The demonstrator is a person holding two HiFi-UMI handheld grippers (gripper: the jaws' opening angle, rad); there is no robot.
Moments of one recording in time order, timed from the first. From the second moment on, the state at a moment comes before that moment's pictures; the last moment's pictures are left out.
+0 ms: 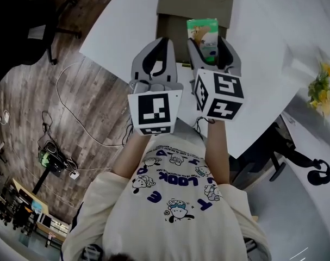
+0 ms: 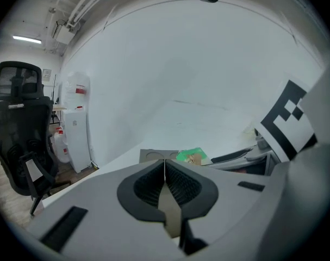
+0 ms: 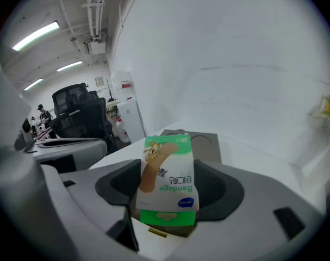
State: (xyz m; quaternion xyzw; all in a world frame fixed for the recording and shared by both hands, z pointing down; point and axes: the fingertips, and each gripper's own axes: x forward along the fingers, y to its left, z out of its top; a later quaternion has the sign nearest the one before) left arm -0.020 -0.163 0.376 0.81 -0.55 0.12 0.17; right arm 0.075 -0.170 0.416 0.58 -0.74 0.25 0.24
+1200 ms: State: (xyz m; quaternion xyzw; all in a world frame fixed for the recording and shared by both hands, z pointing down) left arm 0.007 -0.137 0.257 0.84 -0.54 0.05 0.06; right arm 0.110 -0.122 0.247 0.68 -0.73 0.03 0.05
